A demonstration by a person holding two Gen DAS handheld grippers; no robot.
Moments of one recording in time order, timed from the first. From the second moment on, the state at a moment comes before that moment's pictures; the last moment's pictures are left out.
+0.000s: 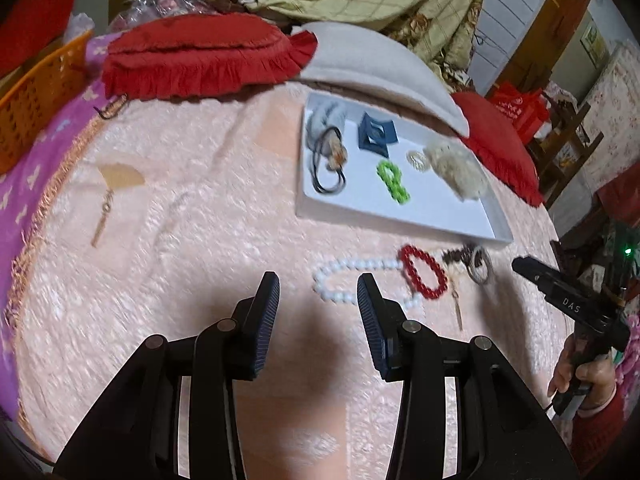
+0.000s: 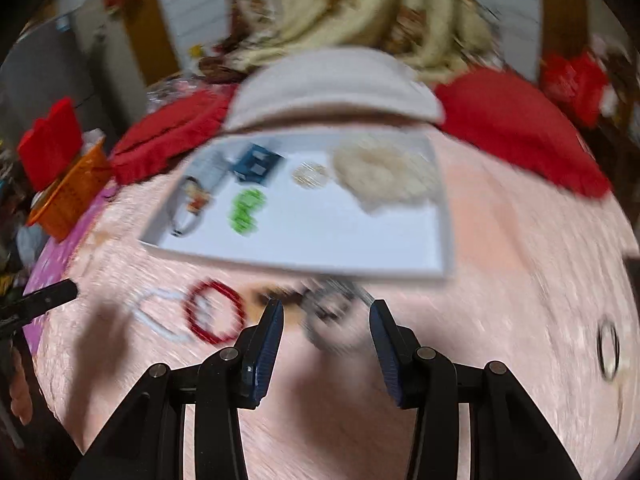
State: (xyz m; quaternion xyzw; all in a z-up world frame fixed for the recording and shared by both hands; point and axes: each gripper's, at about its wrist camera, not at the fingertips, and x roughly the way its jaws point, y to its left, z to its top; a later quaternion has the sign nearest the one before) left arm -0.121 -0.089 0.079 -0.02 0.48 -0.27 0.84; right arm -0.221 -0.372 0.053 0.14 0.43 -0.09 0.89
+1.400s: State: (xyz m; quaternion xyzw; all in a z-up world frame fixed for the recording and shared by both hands) left arm -0.142 -0.201 0.087 0.03 0.48 -0.37 0.79; right arm -0.242 -0.386 0.040 0.20 0.39 -0.06 0.90
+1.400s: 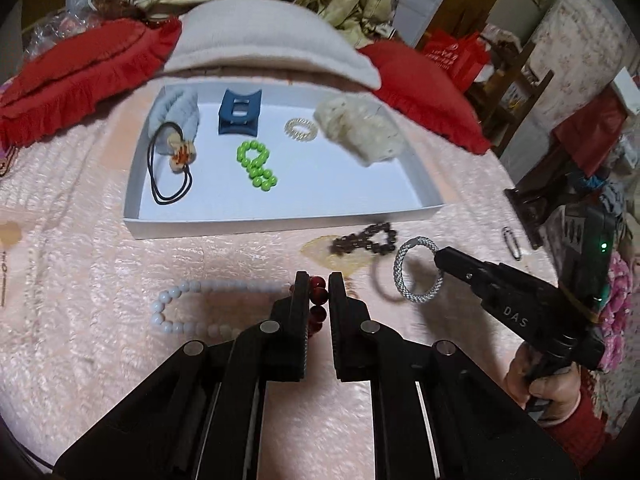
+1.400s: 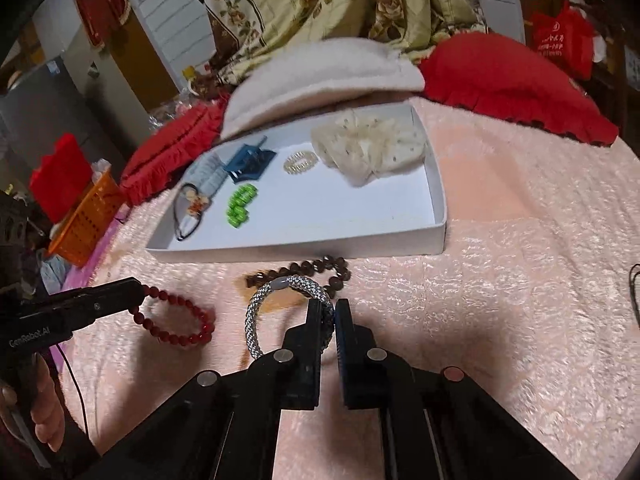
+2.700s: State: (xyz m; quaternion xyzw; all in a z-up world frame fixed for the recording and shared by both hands) left arm -0.008 -0.219 0.055 0.03 0.52 -0.29 0.80; right arm -0.109 -0.377 0.032 0.20 0.42 -0.04 0.88
